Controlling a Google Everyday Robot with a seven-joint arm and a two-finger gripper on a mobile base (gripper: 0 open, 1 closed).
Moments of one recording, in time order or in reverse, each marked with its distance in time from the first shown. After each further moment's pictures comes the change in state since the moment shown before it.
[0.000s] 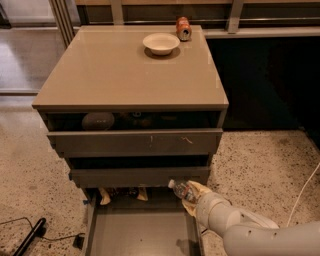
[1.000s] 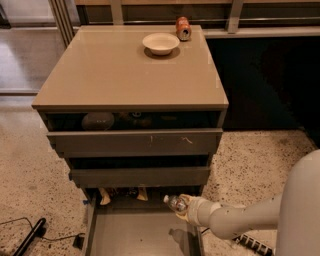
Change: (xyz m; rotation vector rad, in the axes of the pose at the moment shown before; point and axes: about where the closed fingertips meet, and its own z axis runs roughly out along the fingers) arm 0.073 0.088 0.121 -0.274 0.026 0.172
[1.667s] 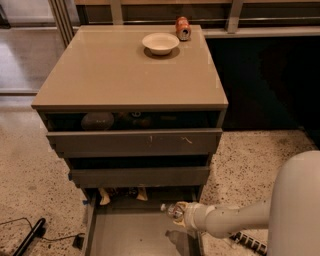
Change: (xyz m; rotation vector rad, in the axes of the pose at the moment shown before) arm 0.020 0.028 0.036 -0.092 0.002 0.040
